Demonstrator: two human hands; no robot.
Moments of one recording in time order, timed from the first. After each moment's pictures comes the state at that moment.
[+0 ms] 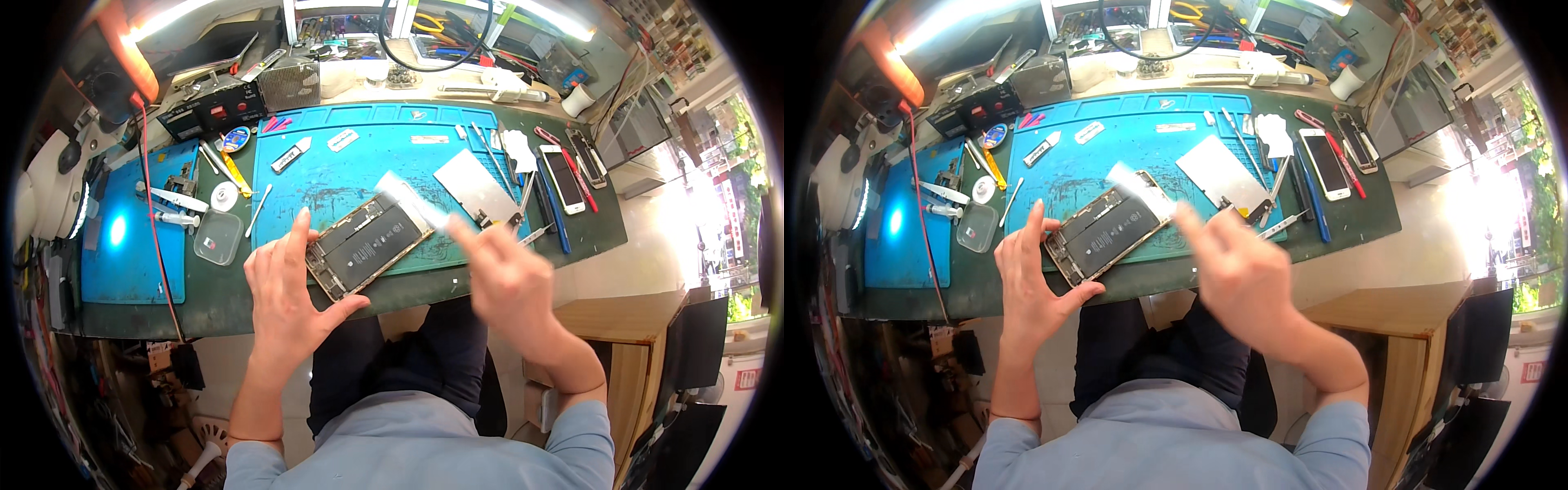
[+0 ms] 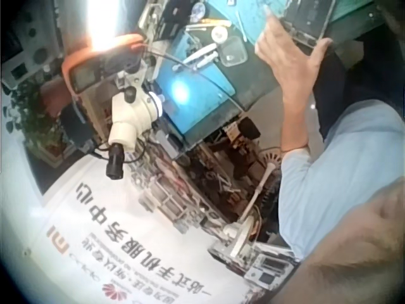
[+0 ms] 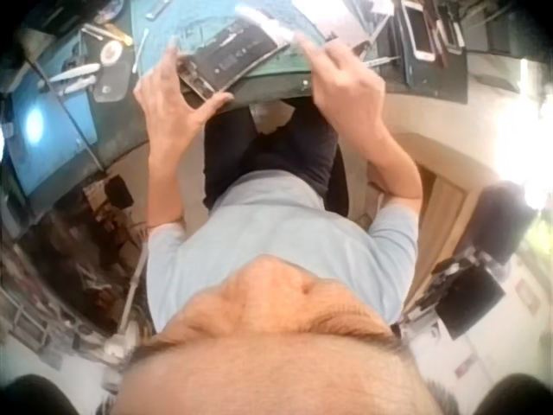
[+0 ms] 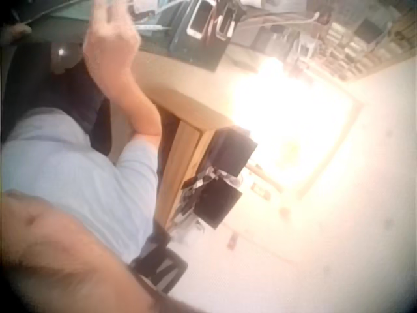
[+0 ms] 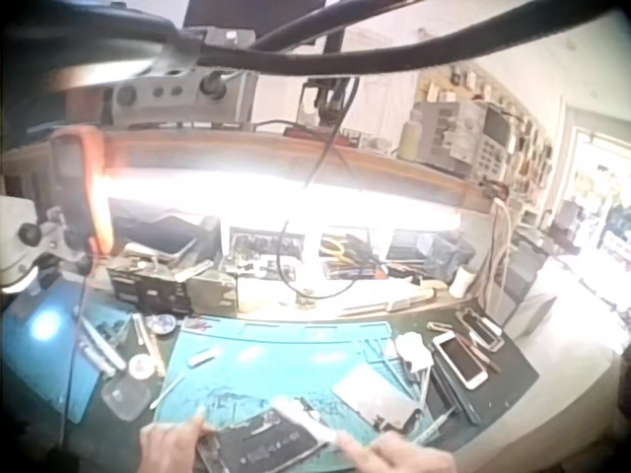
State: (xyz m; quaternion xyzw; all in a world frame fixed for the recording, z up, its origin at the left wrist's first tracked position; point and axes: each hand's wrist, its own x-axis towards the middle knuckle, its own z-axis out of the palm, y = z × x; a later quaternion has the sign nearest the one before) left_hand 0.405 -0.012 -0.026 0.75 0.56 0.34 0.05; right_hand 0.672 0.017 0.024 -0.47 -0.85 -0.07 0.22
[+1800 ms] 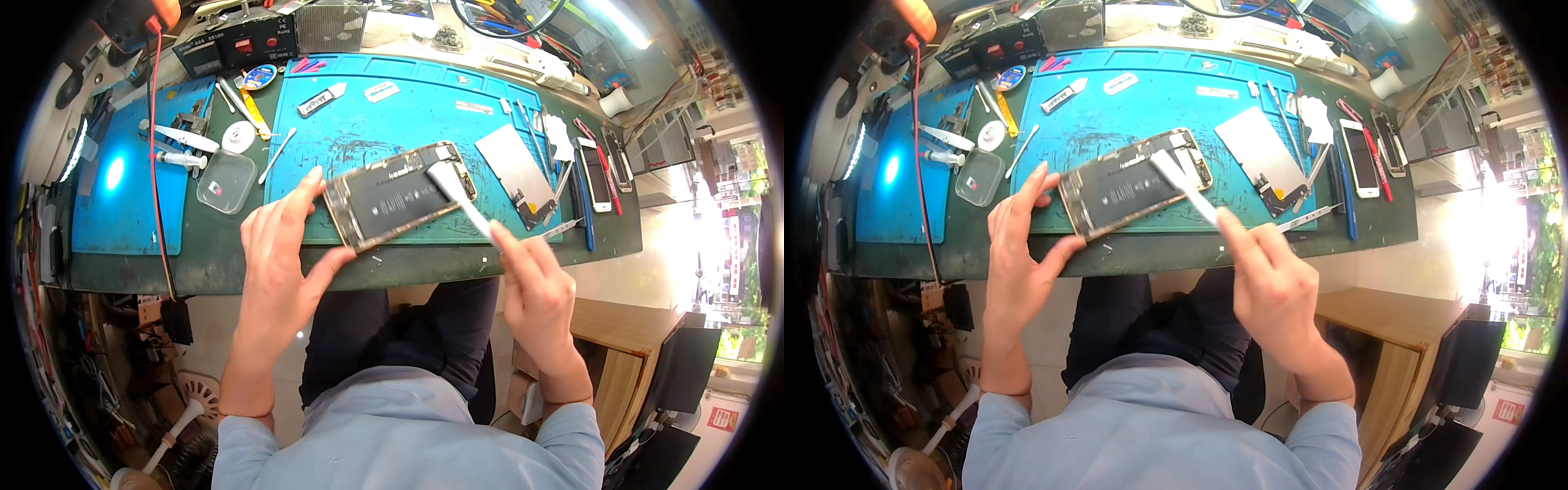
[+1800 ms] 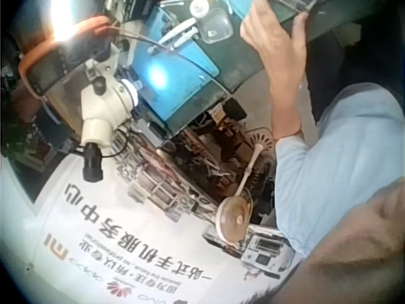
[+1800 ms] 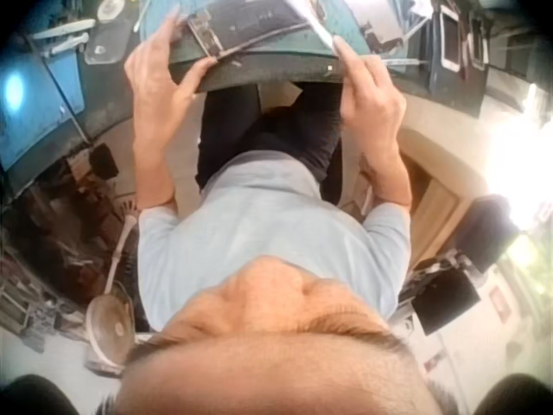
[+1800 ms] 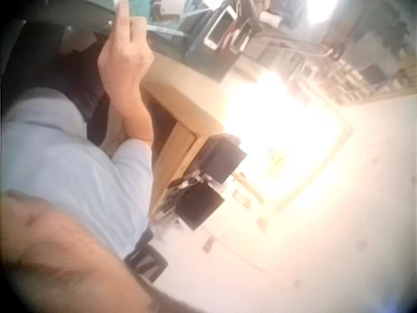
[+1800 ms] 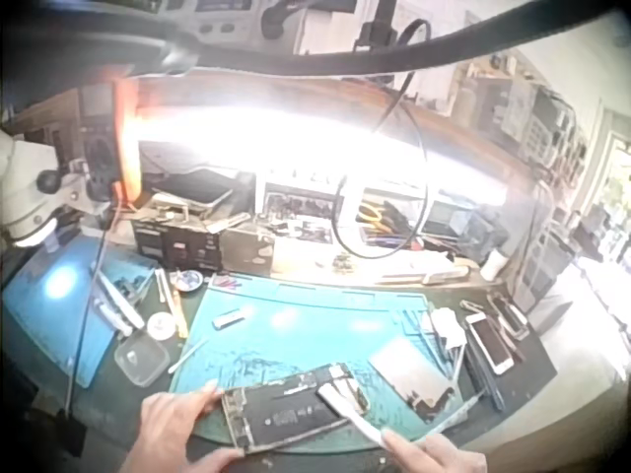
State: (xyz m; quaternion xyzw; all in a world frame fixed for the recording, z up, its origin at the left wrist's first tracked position) left_hand 0.390 -0.021 -0.025 0.71 0.58 0.38 0.14; right_hand 0.674 -0.006 0.014 -0.50 -0.84 0.04 0.22
